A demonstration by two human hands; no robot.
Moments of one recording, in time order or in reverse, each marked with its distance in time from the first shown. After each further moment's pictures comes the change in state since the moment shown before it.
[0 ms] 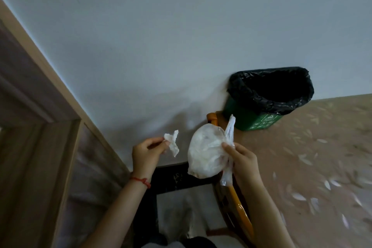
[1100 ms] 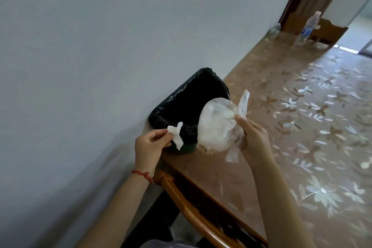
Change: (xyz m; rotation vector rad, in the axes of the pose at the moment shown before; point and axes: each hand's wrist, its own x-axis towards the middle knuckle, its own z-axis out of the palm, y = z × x) left_hand 0.118 0.088 0.222 0.102 -0.756 0.077; right_hand 0.099 -0.093 -0.084 0.504 0.642 -0.193
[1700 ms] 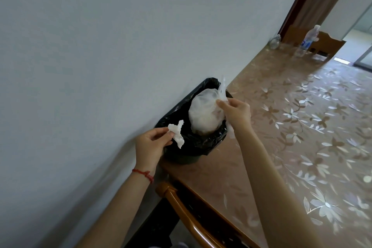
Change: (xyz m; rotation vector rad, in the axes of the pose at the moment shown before) left_hand 0.029 0.014 -0.008 -0.101 -0.023 0.017; right_hand 0.078 -0.008 0.066 -0.584 0.095 -0.207
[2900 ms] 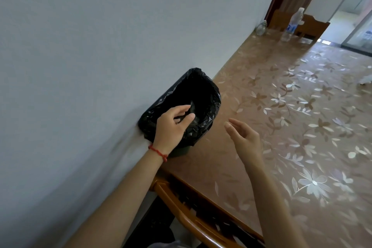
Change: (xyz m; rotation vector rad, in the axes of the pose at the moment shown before) left_hand 0.000 0.010 0.070 0.428 -0.306 0.351; right_hand -0.071 0.059 -0.066 -0.039 0.064 -0.054
